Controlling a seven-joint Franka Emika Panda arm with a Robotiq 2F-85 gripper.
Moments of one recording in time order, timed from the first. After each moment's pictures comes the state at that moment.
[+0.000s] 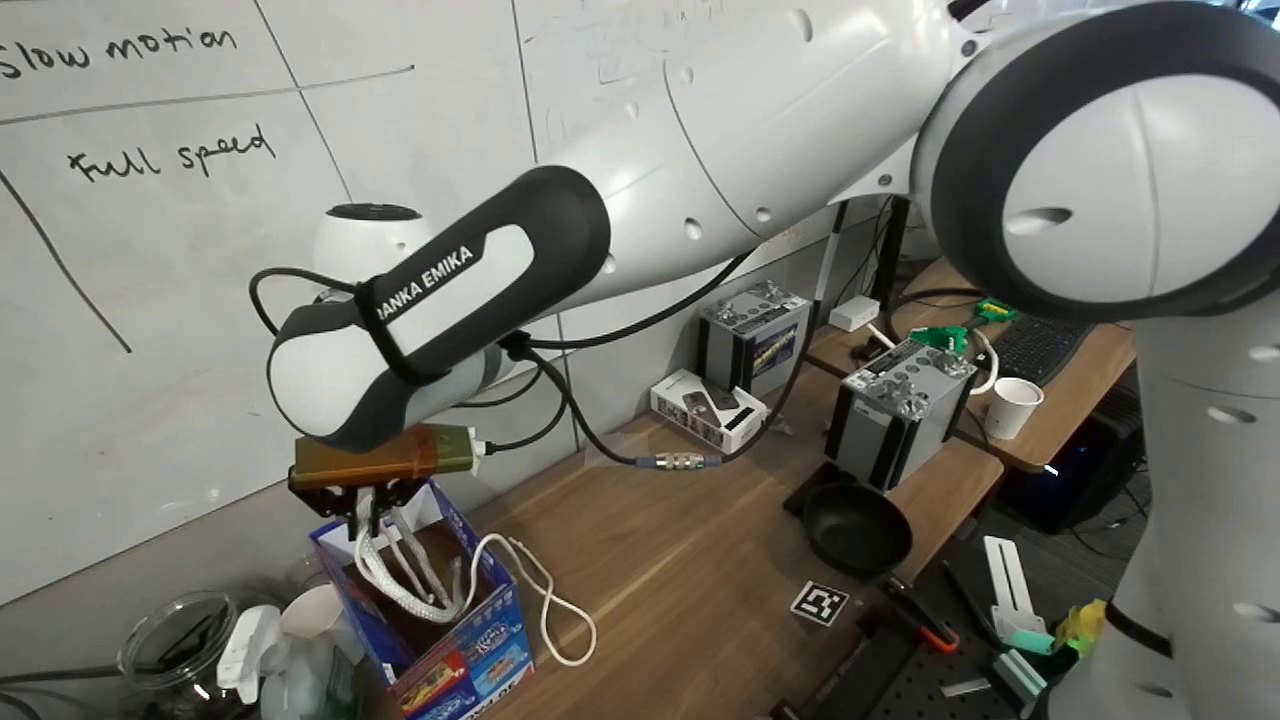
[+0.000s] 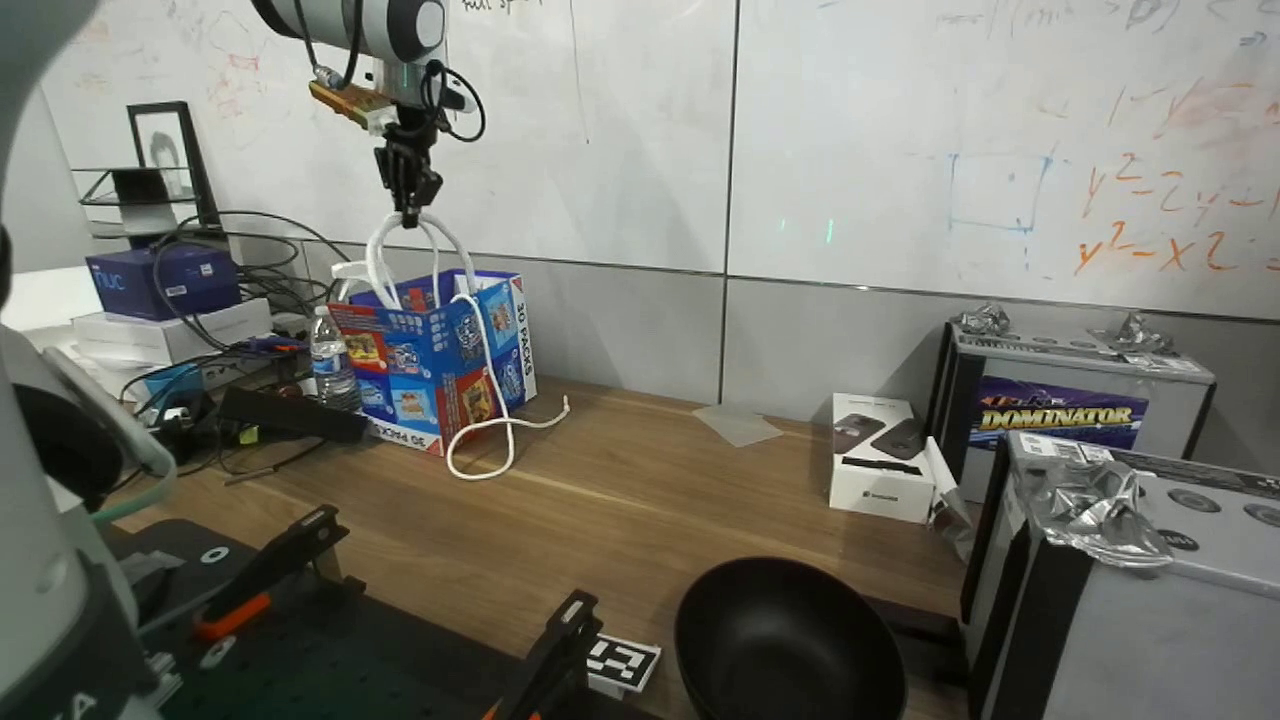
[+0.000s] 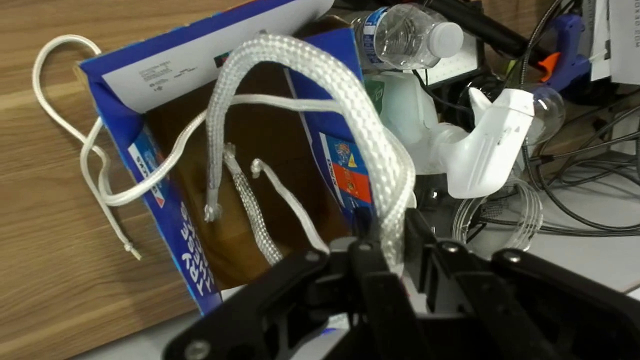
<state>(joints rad) 0.35 0.45 0.23 -1.74 0.17 2.43 0.61</state>
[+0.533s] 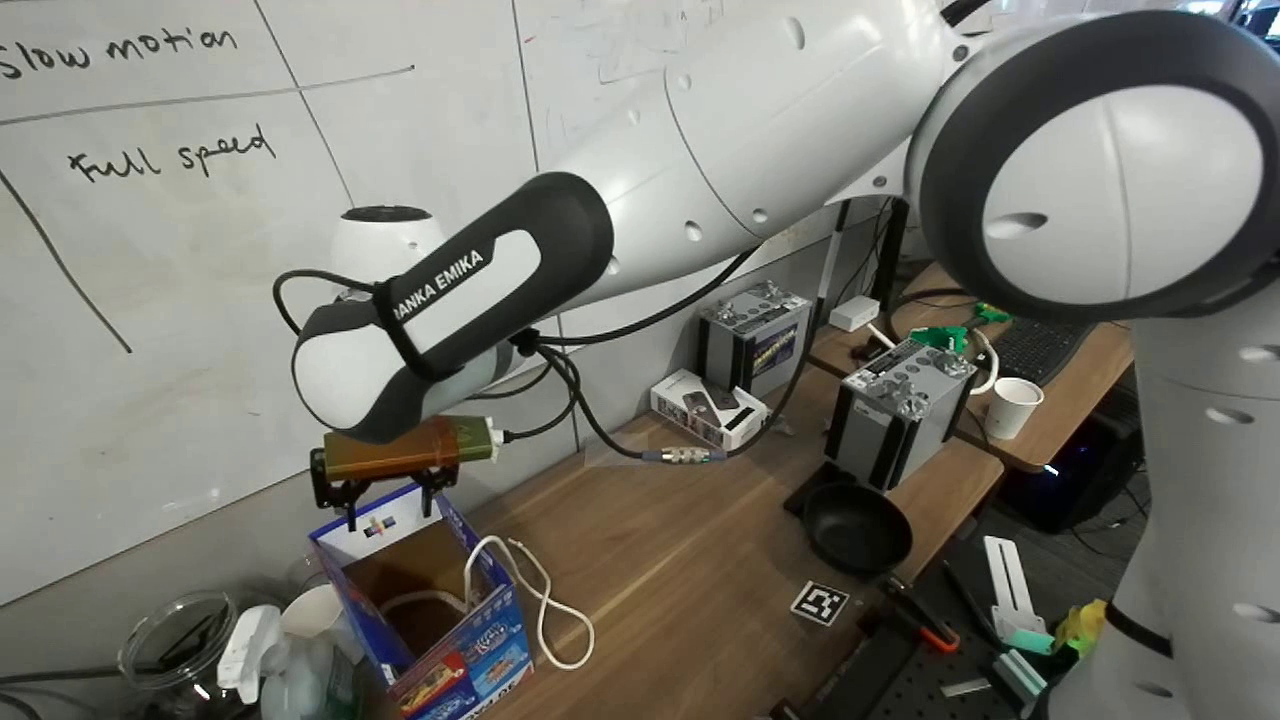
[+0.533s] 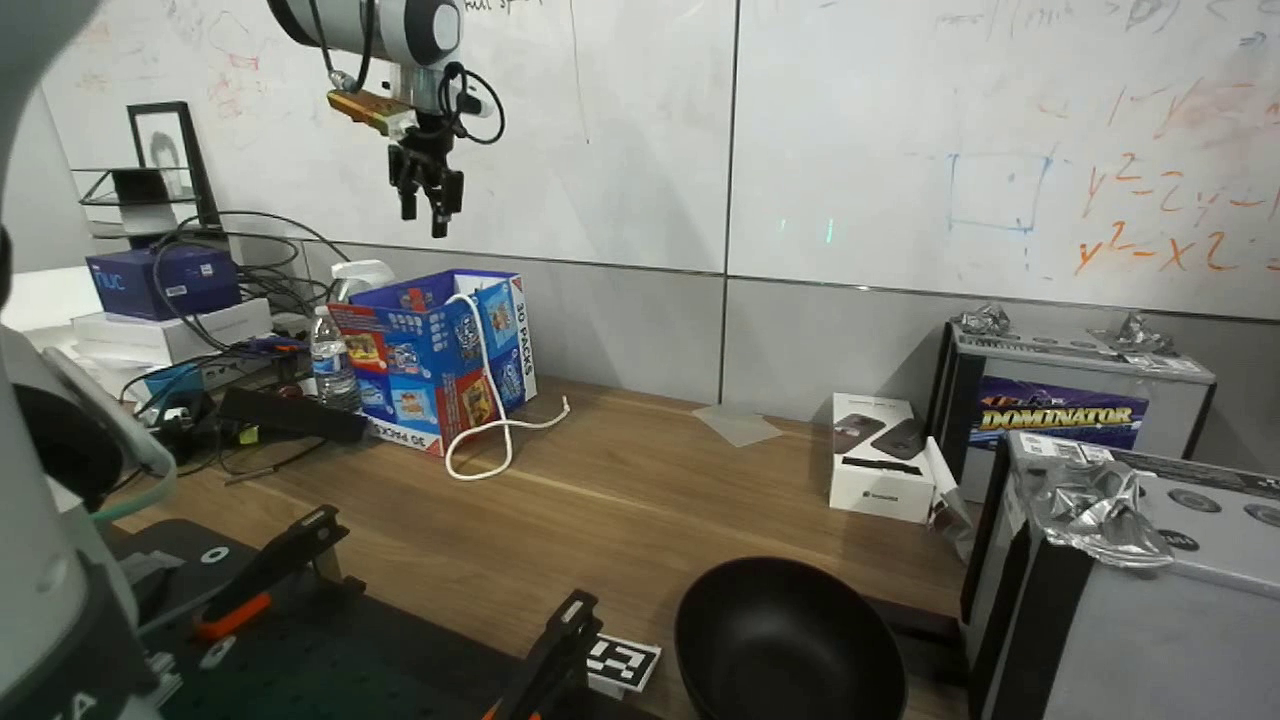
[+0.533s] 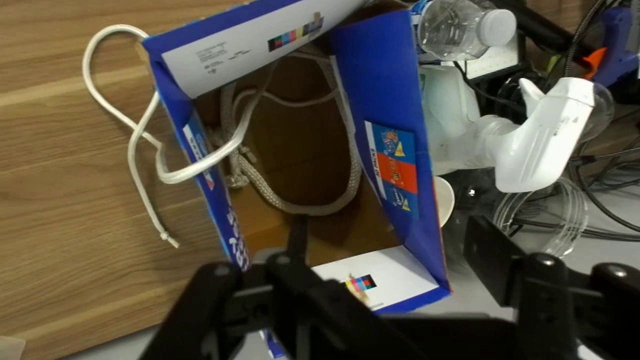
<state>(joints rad) 0.36 0.45 0.19 -1.74 0.15 2.39 0.60</state>
